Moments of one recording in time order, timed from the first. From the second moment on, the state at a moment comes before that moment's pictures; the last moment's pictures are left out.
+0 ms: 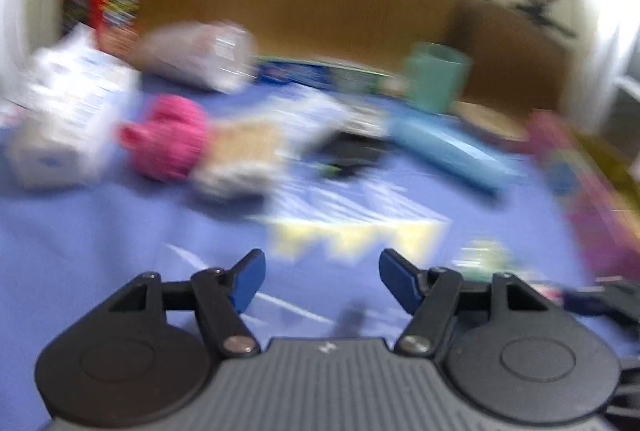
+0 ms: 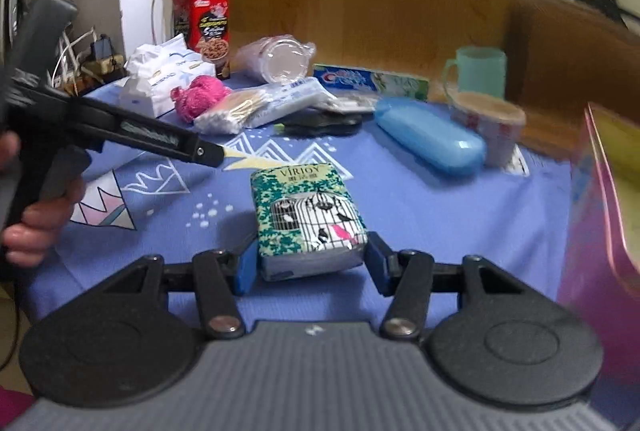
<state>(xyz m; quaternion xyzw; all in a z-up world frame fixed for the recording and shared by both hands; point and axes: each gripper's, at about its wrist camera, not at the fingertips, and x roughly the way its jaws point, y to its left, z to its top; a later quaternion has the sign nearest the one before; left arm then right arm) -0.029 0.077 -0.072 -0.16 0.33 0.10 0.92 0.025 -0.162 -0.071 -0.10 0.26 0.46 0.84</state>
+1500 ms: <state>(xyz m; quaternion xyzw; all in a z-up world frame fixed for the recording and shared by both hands) 0.063 -0.085 -0.015 -0.02 0.31 0.01 0.95 0.083 -0.311 -0.029 0.05 0.14 0.24 0.96</state>
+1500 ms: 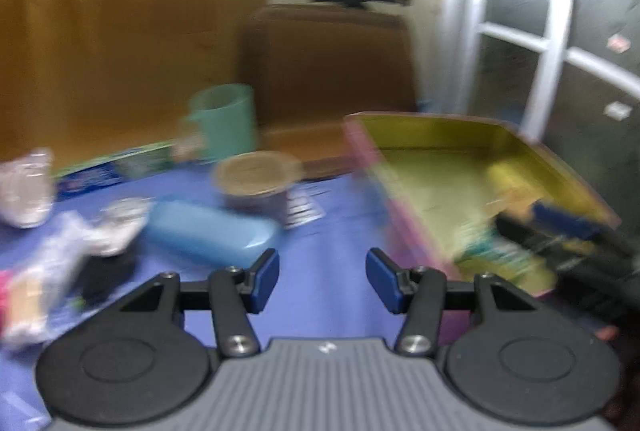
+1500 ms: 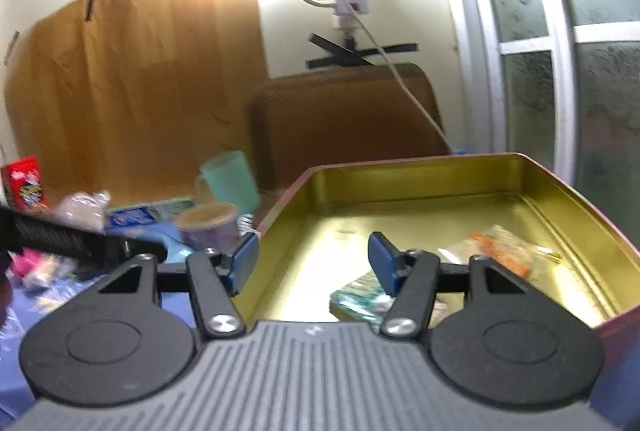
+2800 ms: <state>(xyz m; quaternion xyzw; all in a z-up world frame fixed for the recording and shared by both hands) -0.030 0.121 -0.090 -0.06 0.32 0.29 0.90 0.054 -0.097 -0.055 -0.03 0.26 0.45 0.85</state>
